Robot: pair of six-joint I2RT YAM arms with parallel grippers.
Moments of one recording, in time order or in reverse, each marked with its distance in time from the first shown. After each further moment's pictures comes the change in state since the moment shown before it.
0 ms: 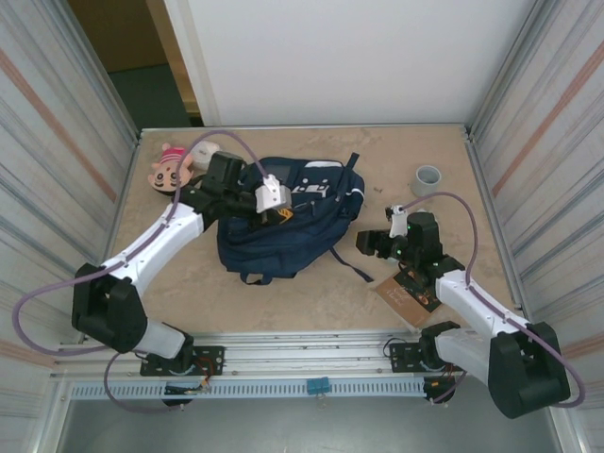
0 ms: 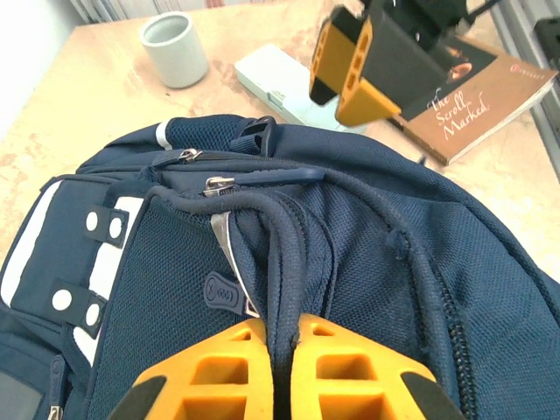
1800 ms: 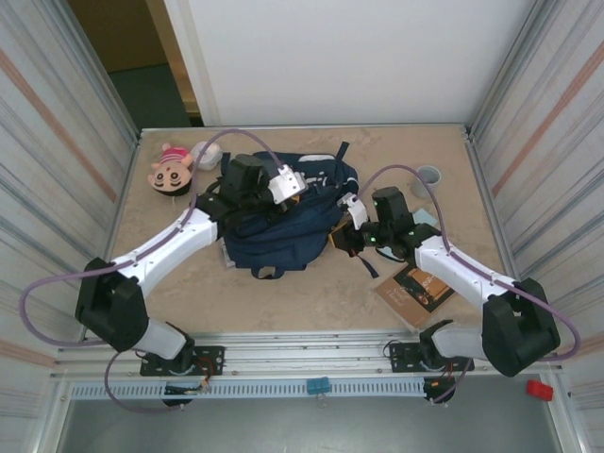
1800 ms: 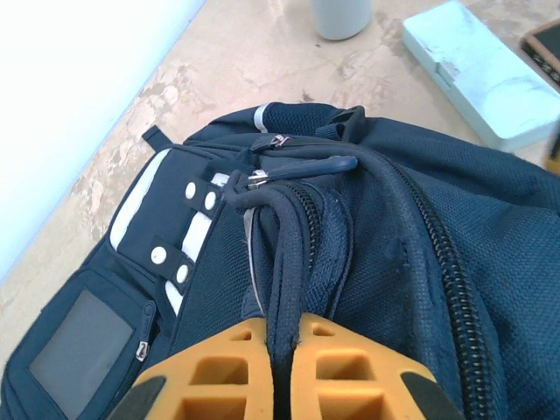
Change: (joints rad) left arm -0.151 0.042 -0.023 0.258 -0.521 -0.293; right arm 0.208 0.232 0.352 -0.264 -0.214 -0.293
